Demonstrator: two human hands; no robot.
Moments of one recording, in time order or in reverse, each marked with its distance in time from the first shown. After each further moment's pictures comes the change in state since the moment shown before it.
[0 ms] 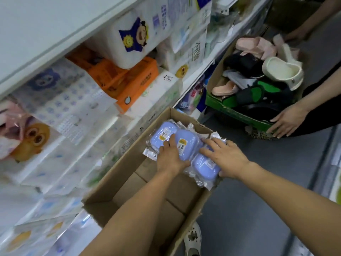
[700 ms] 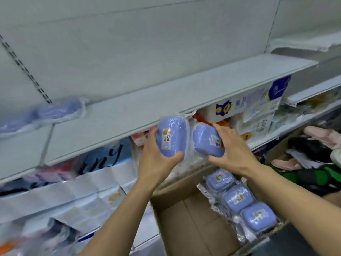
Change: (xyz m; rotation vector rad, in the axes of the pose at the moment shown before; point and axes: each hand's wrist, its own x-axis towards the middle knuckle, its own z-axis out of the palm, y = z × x) left_hand -0.251 -0.029 -0.224 -0.513 0.876 -0.037; right_hand -0.040 -0.104 -0.226 0.553 0.711 -0.272
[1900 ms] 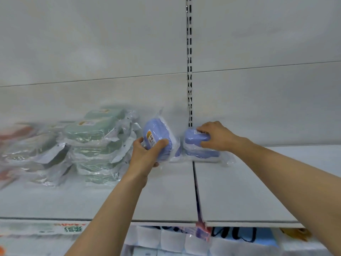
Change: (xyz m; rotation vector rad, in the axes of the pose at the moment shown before) left_hand 0.124 -0.148 -0.408 -0.406 0.523 -0.386; right_hand 0.338 -0.414 0.170 -0.004 -0.306 -0.513
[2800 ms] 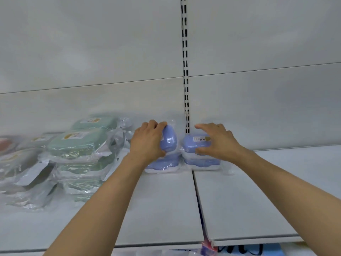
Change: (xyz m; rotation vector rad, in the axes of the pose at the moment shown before) left_hand 0.085 0.030 0.015 1.328 -0.081 0.791; right_hand -0.017 -0.025 -0.010 0.069 0.170 0.143
